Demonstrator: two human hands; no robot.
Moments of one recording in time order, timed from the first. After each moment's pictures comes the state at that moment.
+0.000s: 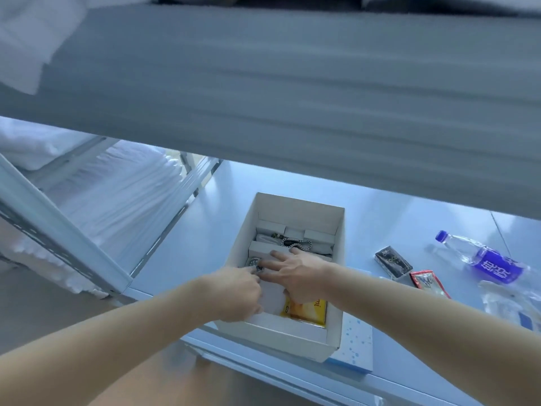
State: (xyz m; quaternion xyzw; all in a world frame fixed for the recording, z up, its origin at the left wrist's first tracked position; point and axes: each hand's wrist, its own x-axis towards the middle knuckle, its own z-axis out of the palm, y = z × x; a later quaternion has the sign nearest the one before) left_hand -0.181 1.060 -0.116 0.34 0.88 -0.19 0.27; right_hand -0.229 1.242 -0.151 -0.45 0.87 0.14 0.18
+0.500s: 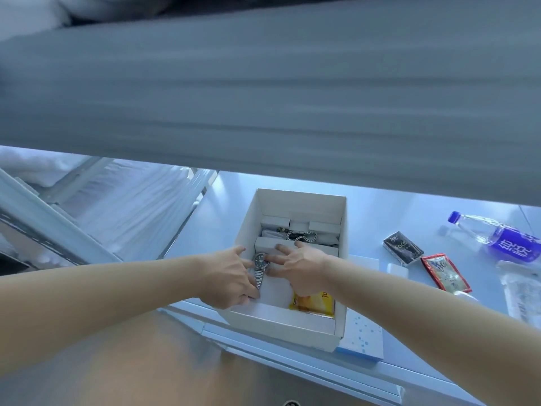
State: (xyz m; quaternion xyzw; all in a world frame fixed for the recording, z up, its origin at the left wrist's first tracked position) left_hand -0.205 1.029 -0.102 0.49 0.78 -0.30 0.25; right_hand -0.229 1.240 -0.155 -0.43 0.87 0.14 0.20
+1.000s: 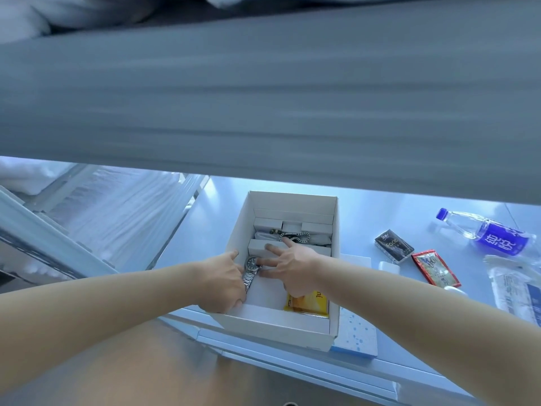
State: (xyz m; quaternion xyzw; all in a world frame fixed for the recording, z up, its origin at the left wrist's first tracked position) left_hand -0.201 1.040 -0.104 0.48 0.76 -0.37 0.24; right_hand -0.232 1.237 -0.155 -0.44 0.86 0.19 0.19
